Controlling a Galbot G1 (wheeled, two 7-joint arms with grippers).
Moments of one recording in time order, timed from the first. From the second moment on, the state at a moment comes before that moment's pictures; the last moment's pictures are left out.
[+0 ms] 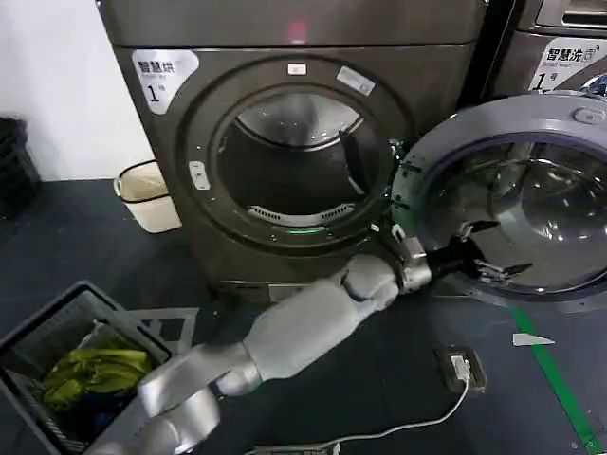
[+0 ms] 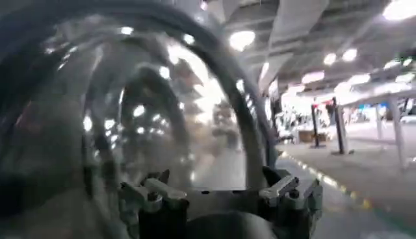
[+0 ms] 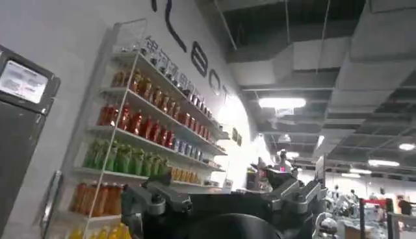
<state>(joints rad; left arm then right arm) 0.25 -1.61 0.54 -1.19 -0.63 -0.17 0.38 -1.50 1.06 2.04 1.76 0.46 -0.19 -0.11</state>
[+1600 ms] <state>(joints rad) 0.73 -0.33 0.31 -1.90 -0.45 -0.17 0.28 -1.46 1.02 2.14 1.88 0.25 -0.19 -0.15</state>
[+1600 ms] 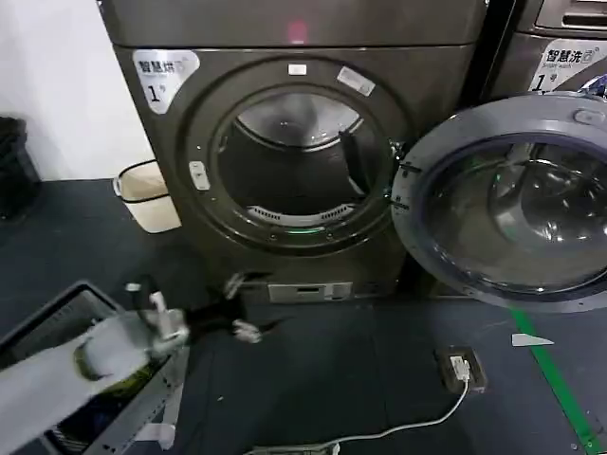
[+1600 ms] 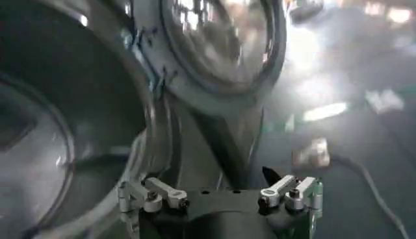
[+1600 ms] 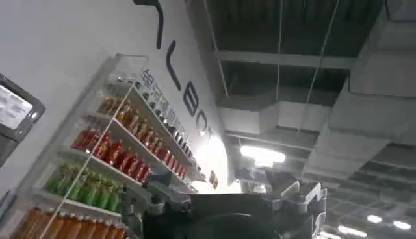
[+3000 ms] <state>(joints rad) 0.98 0.19 0.20 -1.76 -0.31 -0.04 0.38 -1.47 1.00 2.17 1.84 0.25 -0.19 -0.16</state>
